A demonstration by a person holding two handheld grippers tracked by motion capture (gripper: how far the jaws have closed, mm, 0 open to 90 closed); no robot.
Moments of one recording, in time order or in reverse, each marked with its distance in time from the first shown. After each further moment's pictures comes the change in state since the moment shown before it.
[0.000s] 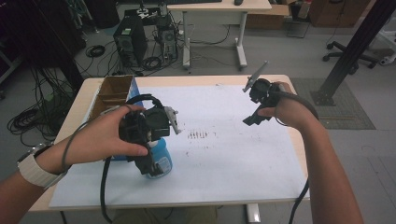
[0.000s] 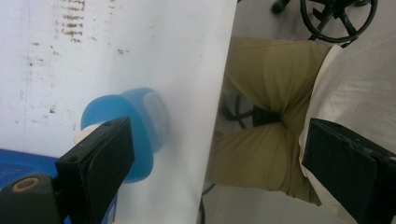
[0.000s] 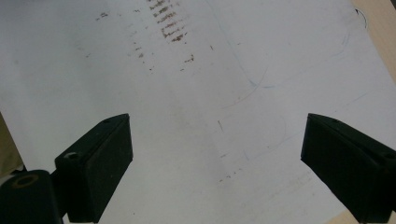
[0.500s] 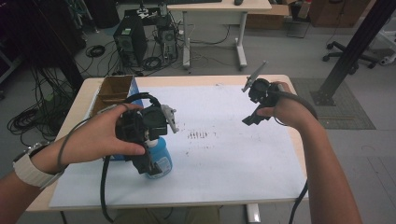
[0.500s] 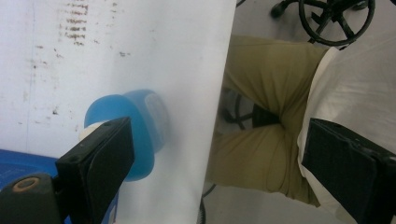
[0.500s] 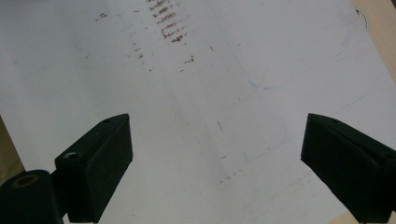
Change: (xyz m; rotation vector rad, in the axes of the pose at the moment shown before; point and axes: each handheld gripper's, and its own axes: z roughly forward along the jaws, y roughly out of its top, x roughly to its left) left arm -0.001 -0.002 -0.007 -0.018 0.005 0.003; right arm 0.000 0.002 0.002 0.003 0.000 -0.001
